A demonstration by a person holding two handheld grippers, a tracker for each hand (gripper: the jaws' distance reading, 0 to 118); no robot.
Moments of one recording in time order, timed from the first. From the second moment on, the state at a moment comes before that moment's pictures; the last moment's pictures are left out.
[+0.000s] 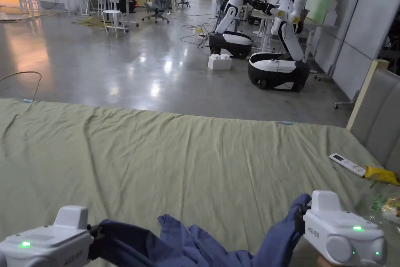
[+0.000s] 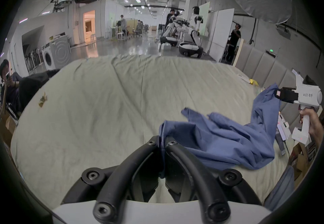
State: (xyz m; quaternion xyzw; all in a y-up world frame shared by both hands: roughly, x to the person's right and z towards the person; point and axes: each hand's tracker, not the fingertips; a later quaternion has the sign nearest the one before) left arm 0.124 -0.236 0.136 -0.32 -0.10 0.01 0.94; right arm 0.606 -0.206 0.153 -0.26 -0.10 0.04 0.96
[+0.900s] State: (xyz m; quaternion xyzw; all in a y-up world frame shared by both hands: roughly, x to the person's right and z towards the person) left arm 0.078 0.006 0.082 -0.16 -0.04 0.00 0.99; right arm 0.591 0.009 0.131 -0.08 -0.13 0.10 0.98
